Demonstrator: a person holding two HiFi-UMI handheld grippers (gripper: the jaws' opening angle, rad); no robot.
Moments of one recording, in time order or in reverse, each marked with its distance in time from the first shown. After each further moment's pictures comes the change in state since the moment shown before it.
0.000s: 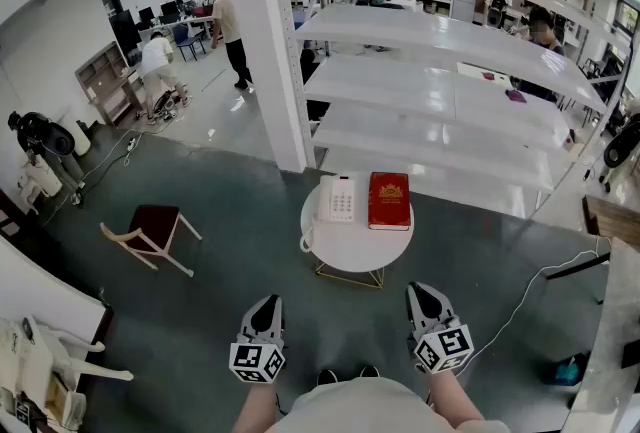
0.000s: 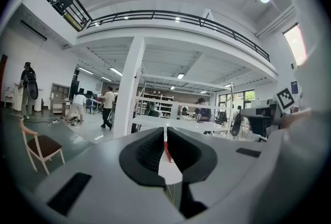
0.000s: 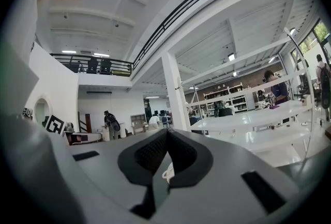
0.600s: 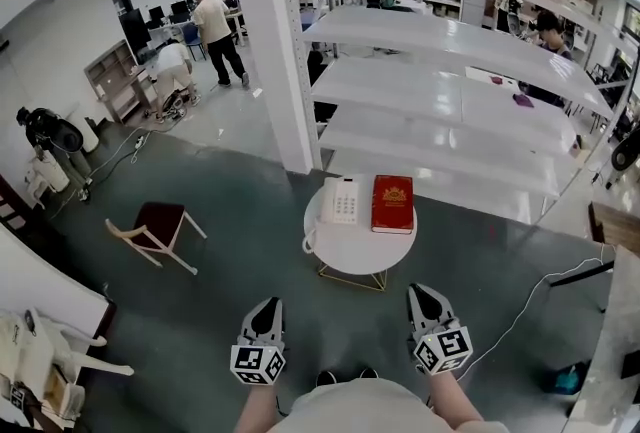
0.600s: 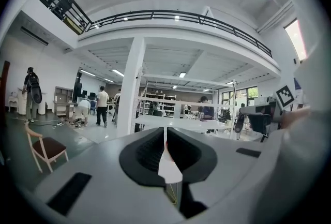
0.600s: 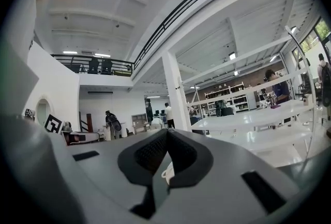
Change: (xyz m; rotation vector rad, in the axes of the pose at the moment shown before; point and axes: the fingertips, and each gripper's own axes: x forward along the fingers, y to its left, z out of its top) left arm -0.004 -0.010 -0.002 0.016 0.007 0.036; right arm -0.002 -0.012 -0.002 -0.003 0.006 0.012
